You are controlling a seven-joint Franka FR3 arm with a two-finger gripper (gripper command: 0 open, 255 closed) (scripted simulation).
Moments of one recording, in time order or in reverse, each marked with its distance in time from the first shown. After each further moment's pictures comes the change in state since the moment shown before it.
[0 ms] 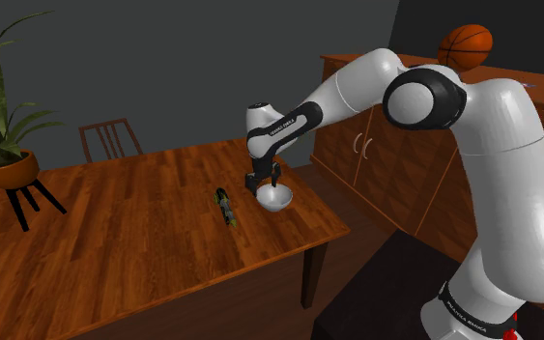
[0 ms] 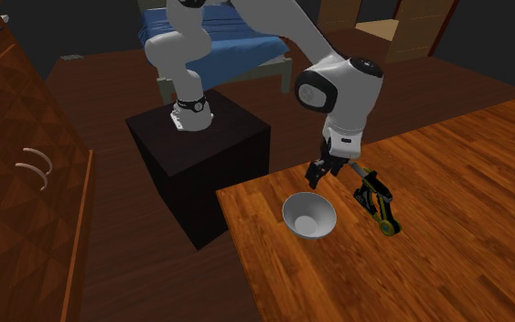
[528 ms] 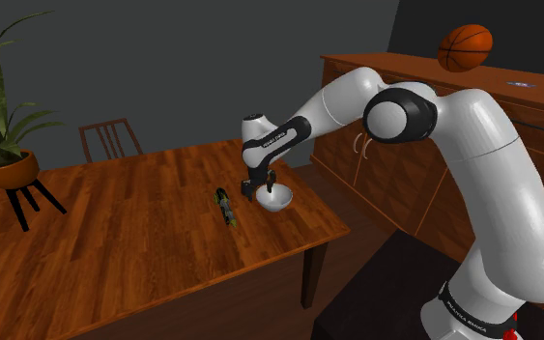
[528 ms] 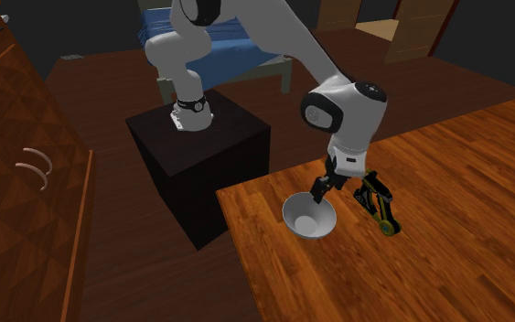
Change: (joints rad) arm 0.009 0.141 -0.009 0.121 -0.010 0.024 0.010
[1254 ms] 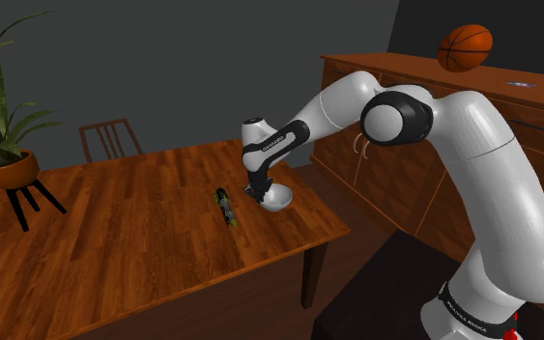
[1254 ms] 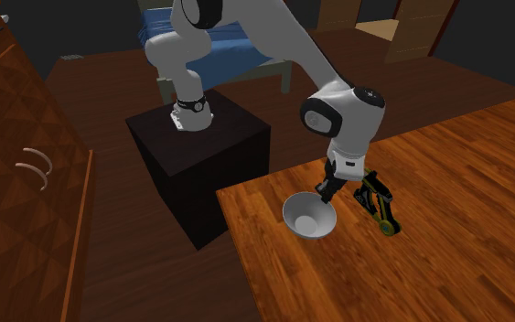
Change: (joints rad) arm 0.003 0.024 -0.001 0.005 -0.002 0.020 0.003
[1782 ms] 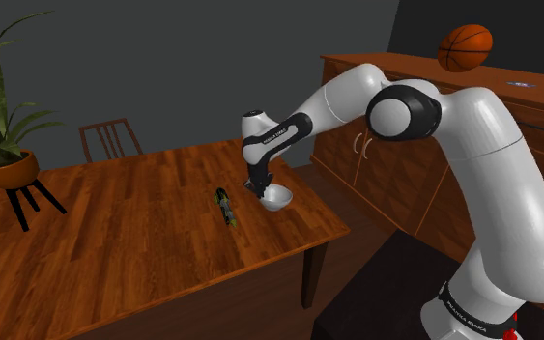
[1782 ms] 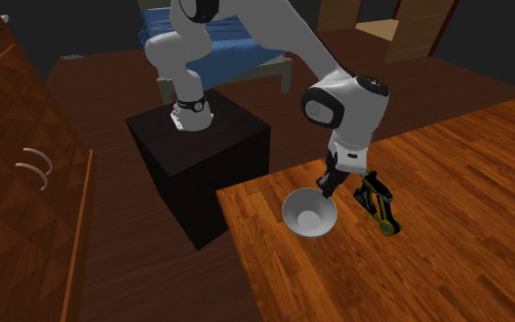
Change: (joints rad) arm -0.003 -0.046 0.002 -0.010 0.003 -0.037 -0.004
